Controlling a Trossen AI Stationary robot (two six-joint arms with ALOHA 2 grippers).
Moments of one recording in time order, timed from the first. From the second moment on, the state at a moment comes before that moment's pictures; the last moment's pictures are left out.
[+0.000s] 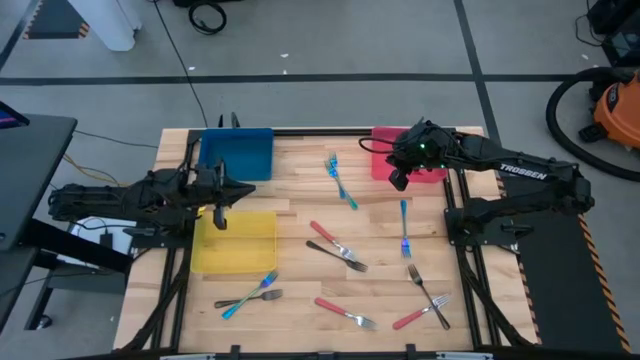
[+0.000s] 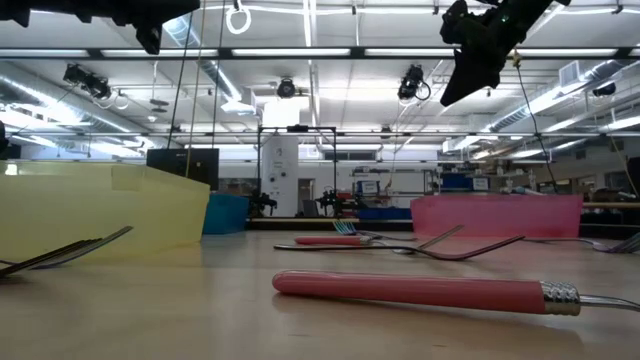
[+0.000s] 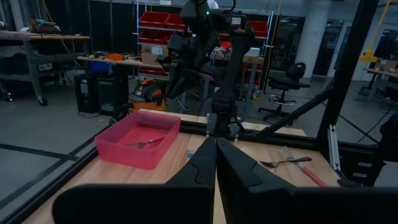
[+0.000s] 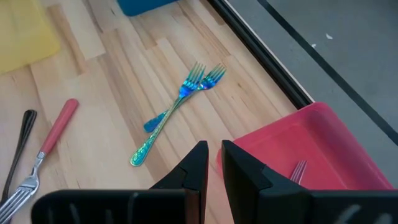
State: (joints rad) left arm 0.00 0.50 0.46 0.08 -0.16 -0.09; right arm -0.37 1.03 0.98 -0.73 0.14 0.08
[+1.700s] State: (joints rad) left arm 0.02 1.20 0.51 0.61 -0.11 0.03; right arm -0.37 1.03 0.98 -0.73 0.14 0.08
